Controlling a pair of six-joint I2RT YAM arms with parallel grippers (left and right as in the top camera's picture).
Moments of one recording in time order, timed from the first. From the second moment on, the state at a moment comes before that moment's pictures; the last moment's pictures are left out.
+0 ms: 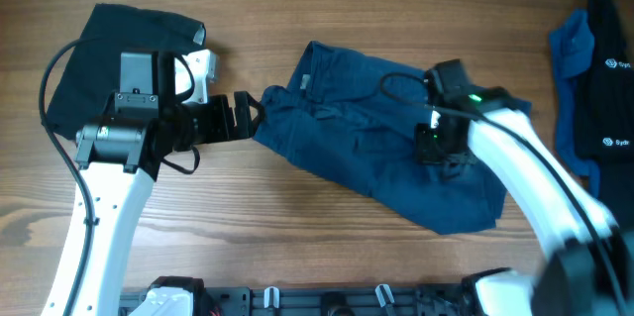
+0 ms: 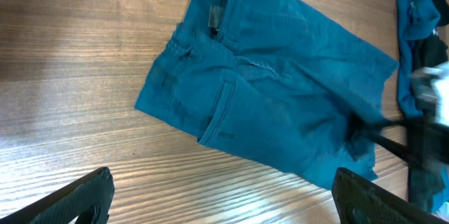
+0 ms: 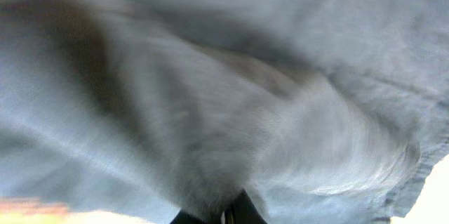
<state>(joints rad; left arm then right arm) -0.10 1.24 1.17 -0.95 0.41 -0.25 0.24 1.47 1.04 -1.02 -0.02 0.30</state>
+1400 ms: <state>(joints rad) -0.10 1.24 1.17 -0.91 0.40 -0.25 0.24 1.02 1.04 -1.44 -0.73 -0.30</state>
